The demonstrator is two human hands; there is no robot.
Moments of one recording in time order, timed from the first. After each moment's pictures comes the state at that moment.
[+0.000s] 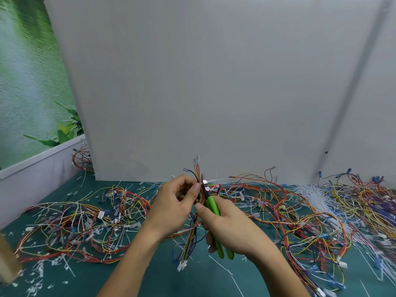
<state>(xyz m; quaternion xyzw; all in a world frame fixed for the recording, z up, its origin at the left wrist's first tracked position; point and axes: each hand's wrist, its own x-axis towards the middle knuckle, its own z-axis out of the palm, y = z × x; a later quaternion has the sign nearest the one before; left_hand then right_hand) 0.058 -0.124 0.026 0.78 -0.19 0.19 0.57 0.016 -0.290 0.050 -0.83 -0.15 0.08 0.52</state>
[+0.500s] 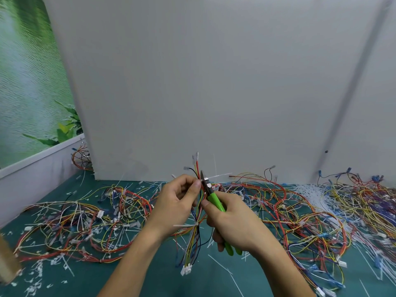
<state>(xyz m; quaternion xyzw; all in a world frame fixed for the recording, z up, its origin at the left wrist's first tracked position) 0.051 -0.134 0.031 0.74 -0.18 0.14 0.64 0.019 -0.299 0.052 -0.84 -0.15 0.04 0.52</state>
